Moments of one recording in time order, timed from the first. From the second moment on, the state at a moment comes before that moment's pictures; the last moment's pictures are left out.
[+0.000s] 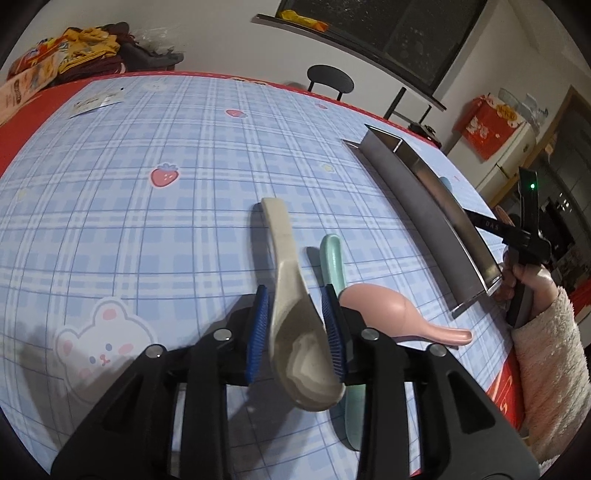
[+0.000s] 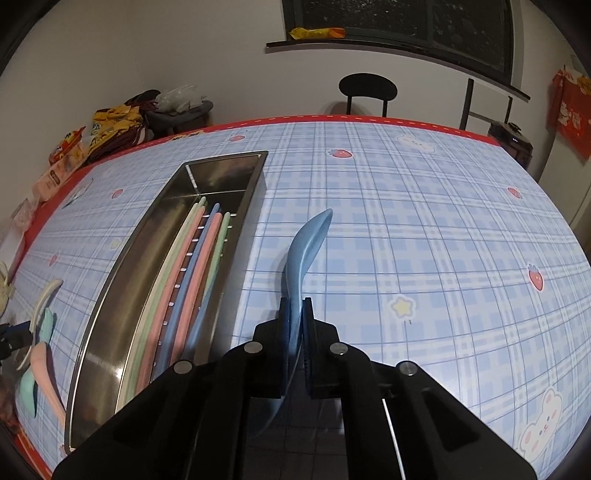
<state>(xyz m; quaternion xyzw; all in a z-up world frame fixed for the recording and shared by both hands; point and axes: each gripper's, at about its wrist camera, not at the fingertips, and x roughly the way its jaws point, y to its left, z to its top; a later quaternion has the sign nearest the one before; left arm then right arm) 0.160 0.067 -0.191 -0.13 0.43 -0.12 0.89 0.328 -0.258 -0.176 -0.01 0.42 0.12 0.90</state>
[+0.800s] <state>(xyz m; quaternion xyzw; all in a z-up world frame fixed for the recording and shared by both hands) 0.203 0.057 -0.192 -0.14 0.46 -0.11 0.87 0.331 -0.265 -0.178 0.01 0.42 0.12 0.90</state>
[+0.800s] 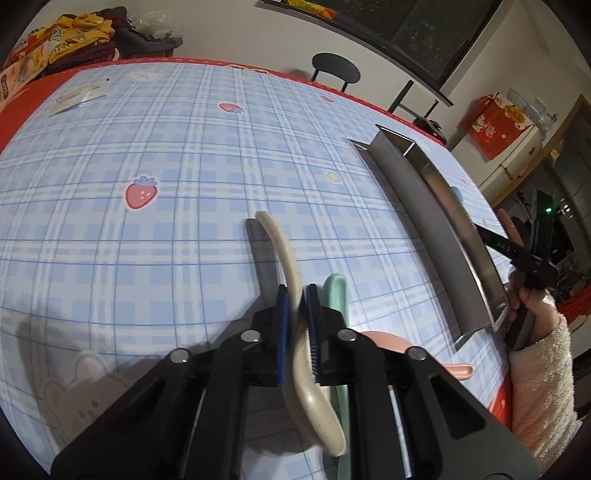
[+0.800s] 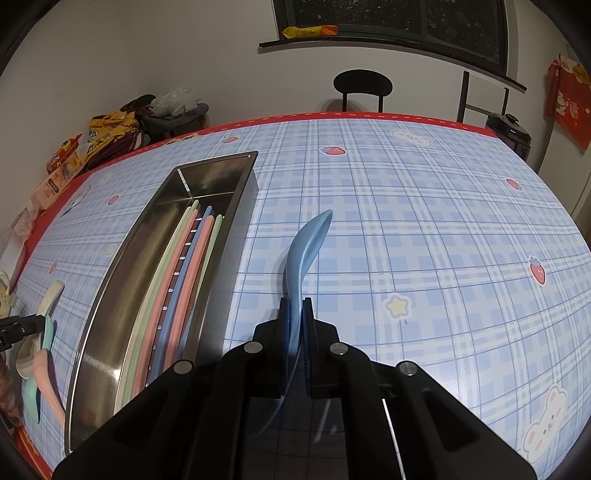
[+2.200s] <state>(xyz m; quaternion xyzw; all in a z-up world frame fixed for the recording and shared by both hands) 0.332 -0.110 -0.132 -0.13 0.42 -0.15 0.89 0.288 -0.248 -0.145 0.05 0.38 0.24 0.89</state>
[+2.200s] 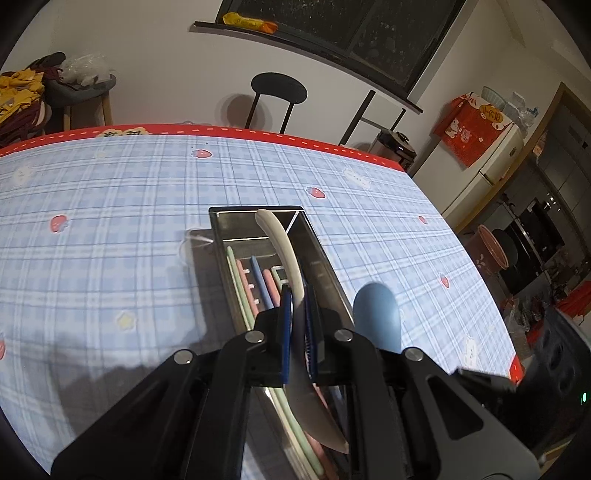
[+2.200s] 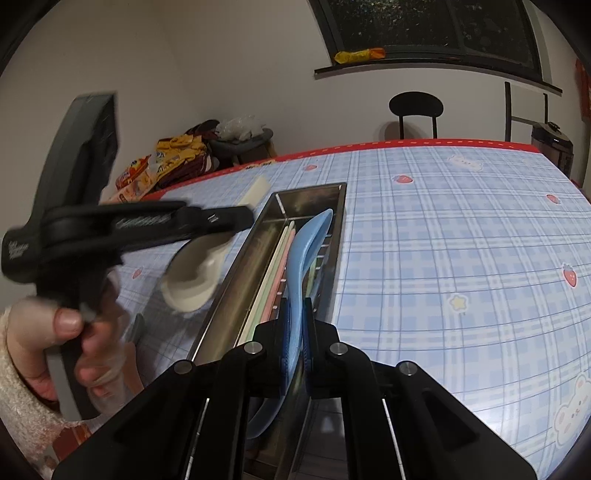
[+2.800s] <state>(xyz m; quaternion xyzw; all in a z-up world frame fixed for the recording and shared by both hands) 0.356 -0.114 -0.157 -0.13 0.44 -0.15 0.88 0.290 -0.228 -0.160 0.02 0.40 0.25 0.88</state>
